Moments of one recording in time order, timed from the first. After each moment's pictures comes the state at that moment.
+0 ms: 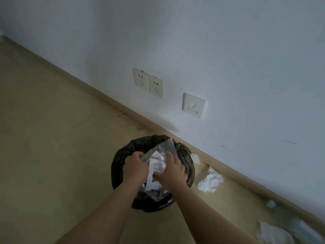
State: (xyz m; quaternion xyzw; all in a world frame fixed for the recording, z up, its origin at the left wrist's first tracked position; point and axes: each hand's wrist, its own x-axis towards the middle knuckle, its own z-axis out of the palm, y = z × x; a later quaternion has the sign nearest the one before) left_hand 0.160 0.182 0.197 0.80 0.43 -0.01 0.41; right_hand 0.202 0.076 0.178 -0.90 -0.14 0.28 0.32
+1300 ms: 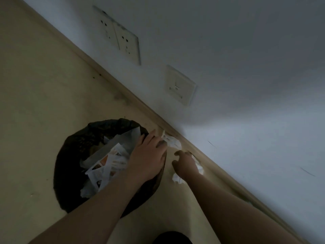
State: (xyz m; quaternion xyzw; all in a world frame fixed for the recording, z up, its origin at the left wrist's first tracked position) left_hand 0.270 0.114 0.135 0.98 0.08 -0.09 0.14; right_hand 0.342 -0.010 0.073 -0.91 -0.11 0.35 0.20
